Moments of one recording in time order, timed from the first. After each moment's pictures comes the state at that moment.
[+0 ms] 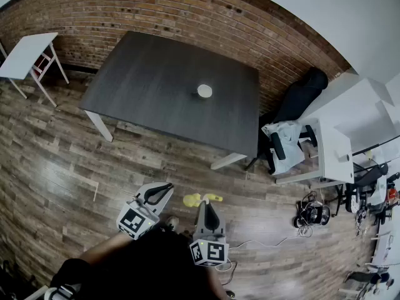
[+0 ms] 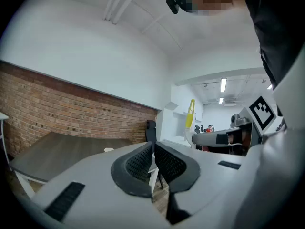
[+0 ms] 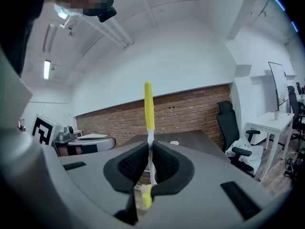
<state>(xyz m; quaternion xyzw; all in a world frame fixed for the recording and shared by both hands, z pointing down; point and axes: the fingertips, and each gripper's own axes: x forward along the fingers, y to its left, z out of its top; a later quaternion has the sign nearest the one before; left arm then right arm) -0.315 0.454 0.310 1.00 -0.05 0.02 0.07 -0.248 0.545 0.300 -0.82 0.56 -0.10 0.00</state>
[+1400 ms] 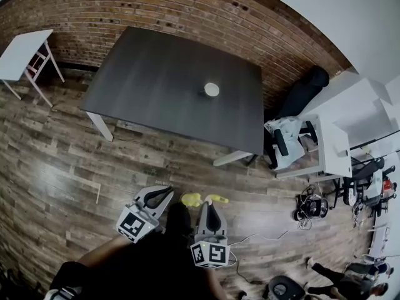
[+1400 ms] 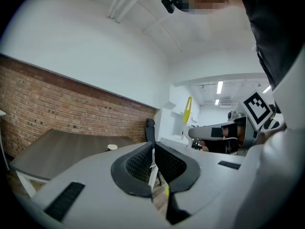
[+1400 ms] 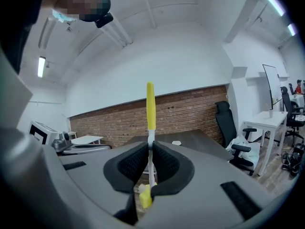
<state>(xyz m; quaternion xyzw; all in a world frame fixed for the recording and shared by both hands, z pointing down) -0.372 0.409 0.332 1.00 -0.02 0.03 0.07 -0.300 0.499 0.309 -0.85 0.52 -0.10 0.01</state>
